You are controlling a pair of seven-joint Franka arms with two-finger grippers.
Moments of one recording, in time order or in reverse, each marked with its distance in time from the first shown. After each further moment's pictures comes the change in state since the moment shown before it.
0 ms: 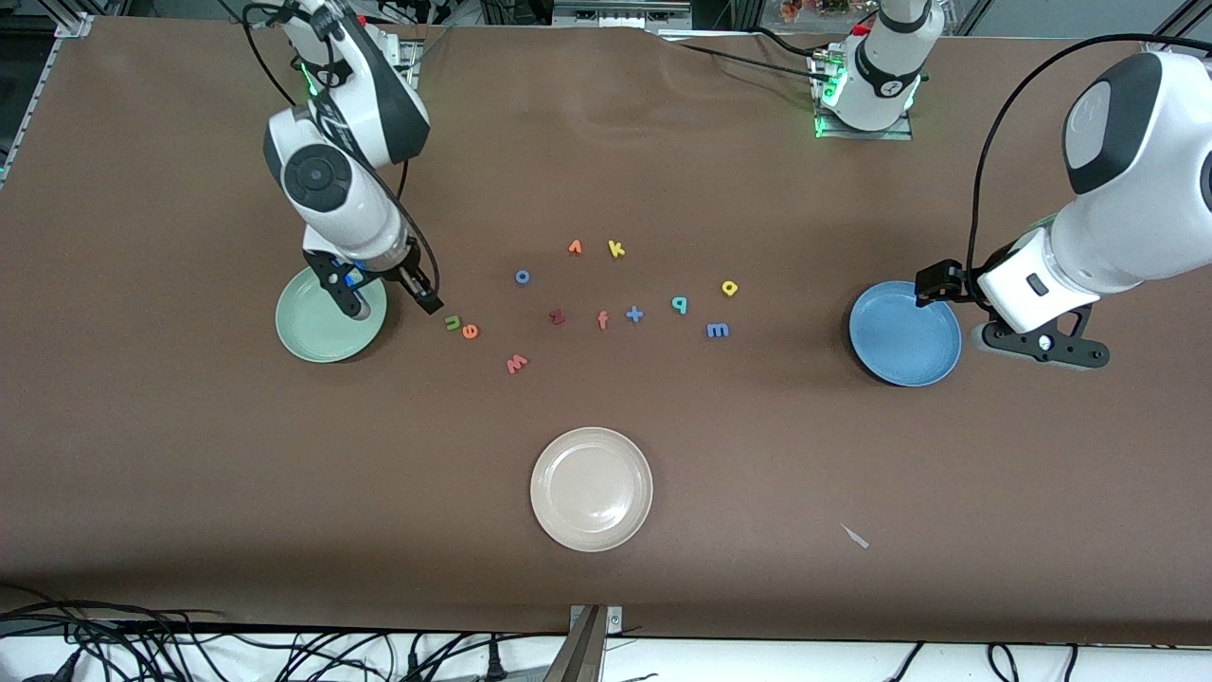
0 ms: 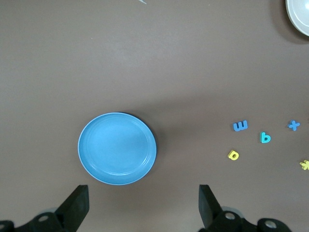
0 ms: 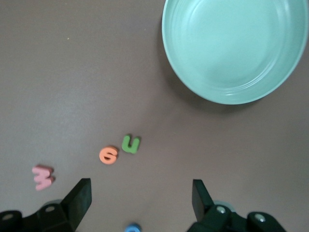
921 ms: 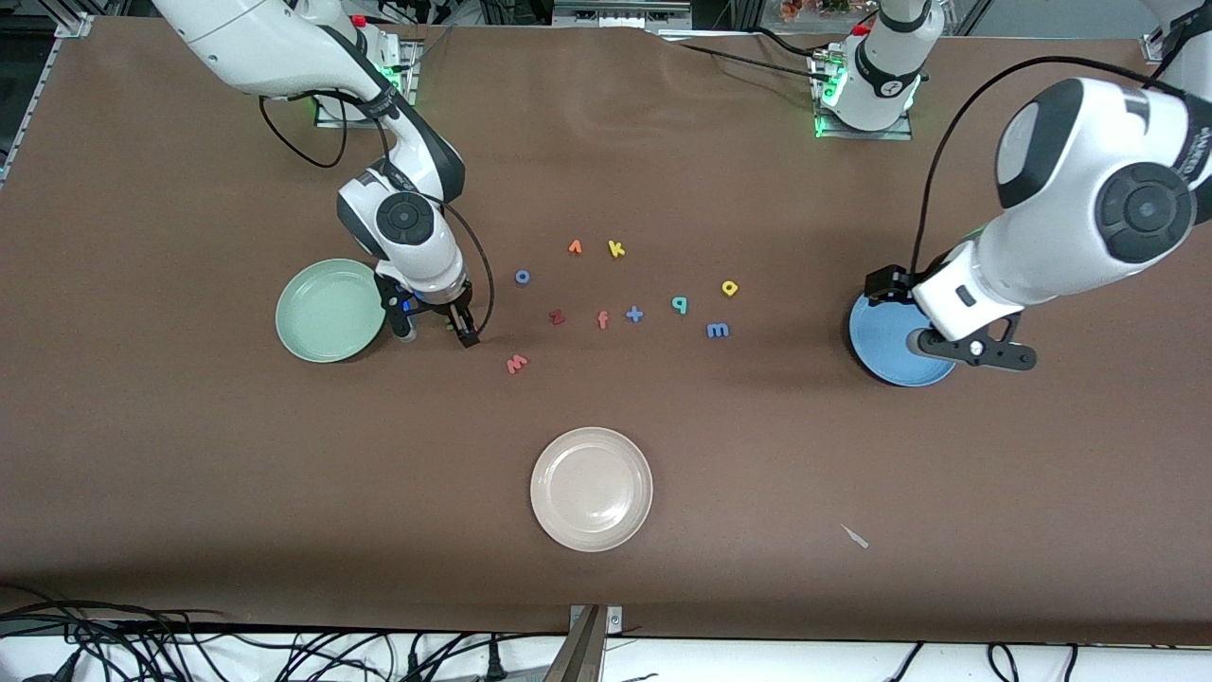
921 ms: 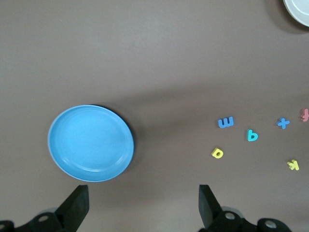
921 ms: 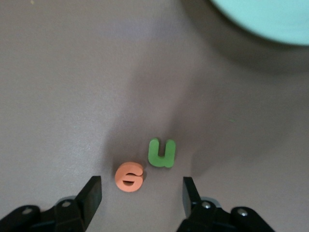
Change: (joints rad) left arm -0.033 0.051 -0.062 -0.019 -0.008 0.008 -0.123; right arm 0.036 0.263 -0.001 0.026 -0.278 0.278 0.448
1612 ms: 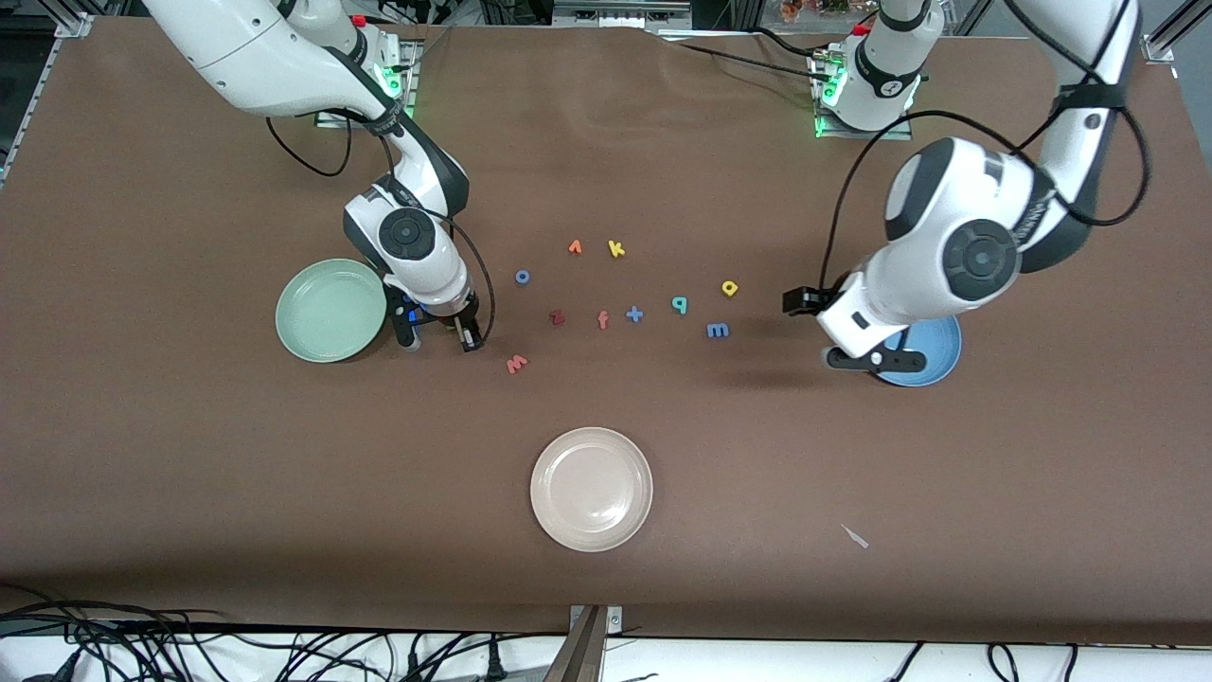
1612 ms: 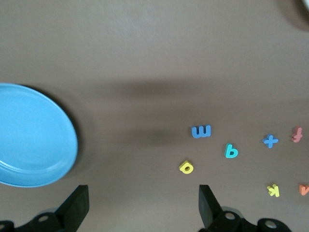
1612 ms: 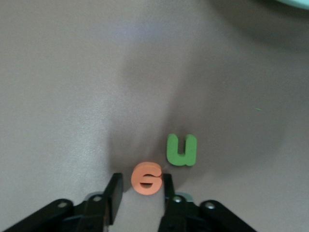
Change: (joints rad) left arm -0.084 0.050 -0.026 -0.192 -0.058 0.222 -0.226; right arm 0.000 0.055 -0.002 0.053 0.000 0.019 0.046
